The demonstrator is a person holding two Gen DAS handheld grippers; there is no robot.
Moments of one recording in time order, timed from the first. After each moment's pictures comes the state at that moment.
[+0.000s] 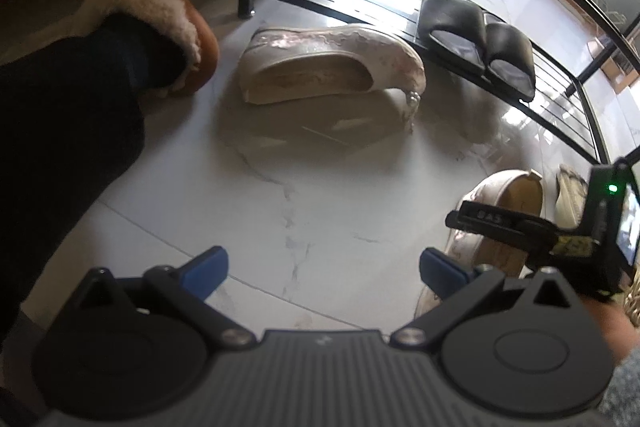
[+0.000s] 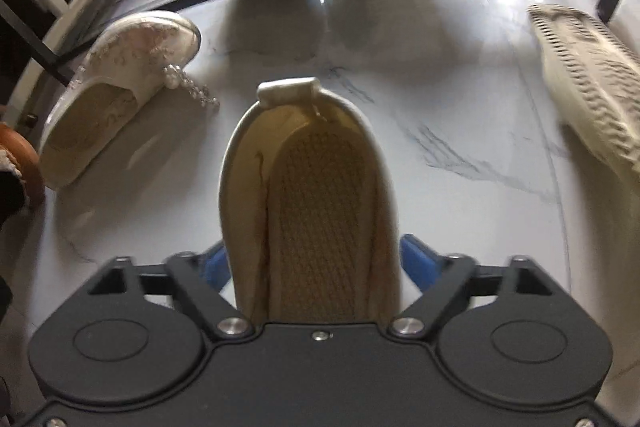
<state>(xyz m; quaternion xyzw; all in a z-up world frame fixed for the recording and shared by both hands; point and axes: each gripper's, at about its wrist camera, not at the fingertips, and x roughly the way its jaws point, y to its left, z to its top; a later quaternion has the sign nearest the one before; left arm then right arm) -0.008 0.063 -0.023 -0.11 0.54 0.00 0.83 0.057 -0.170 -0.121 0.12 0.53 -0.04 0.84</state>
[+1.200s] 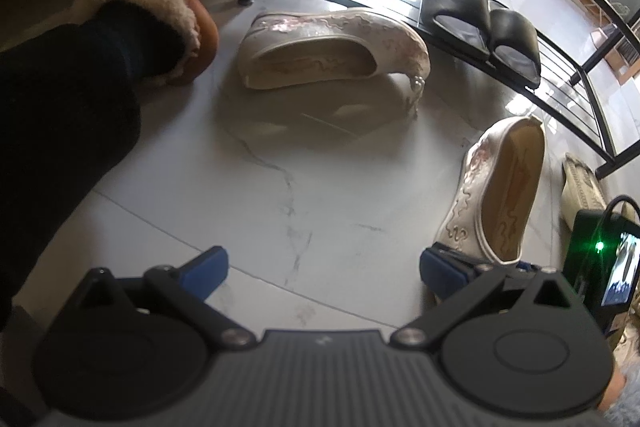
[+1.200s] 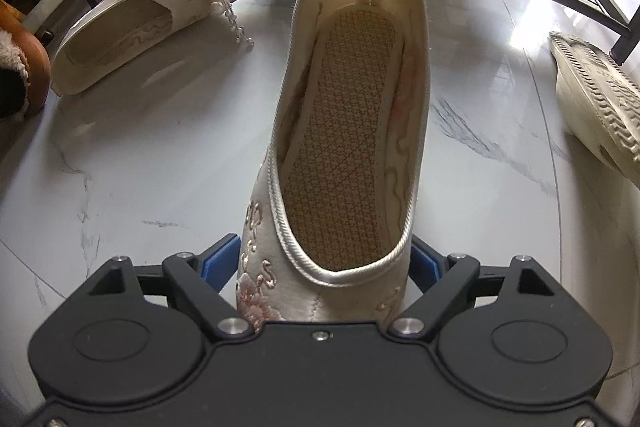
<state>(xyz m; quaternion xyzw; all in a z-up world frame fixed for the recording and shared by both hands) -0.007 0.065 -0.032 -0.11 0.56 0.00 0.82 0.029 -0.130 -0.146 0.02 0.53 -0.01 0.85</state>
